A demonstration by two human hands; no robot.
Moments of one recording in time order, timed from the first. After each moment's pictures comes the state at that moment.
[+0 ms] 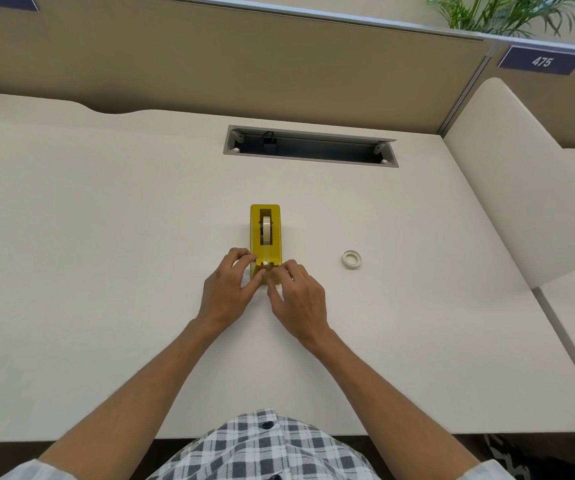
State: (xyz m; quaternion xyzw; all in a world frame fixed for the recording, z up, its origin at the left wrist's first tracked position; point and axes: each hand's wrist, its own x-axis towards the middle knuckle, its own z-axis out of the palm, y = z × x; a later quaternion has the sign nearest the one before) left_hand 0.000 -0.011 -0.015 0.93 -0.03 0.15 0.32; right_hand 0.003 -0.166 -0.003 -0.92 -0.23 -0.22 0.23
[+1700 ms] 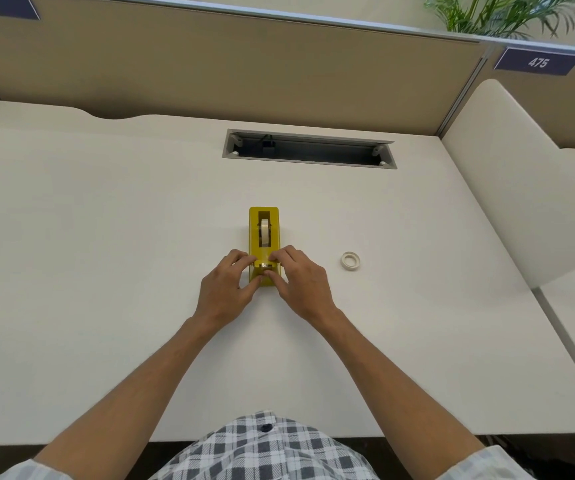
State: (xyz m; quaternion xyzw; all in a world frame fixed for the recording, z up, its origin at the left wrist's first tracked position) left_hand 0.001 -0.009 0.000 0.94 -0.04 0.12 0.31; right_hand 0.030 -0.175 0.017 -0.93 -0.25 -0.13 0.25
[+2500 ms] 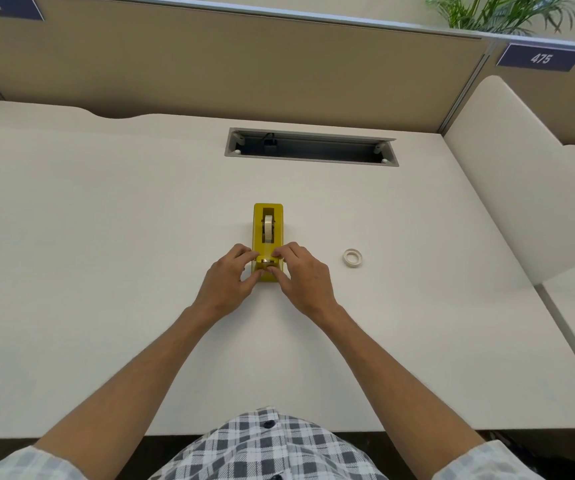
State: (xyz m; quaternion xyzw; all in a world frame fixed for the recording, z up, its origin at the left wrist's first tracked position) left_hand 0.003 -0.006 0.016 0.94 -0.06 0.08 0.33; right_hand 0.028 -0.172 0.021 -0.93 -0.23 -0.11 0.25
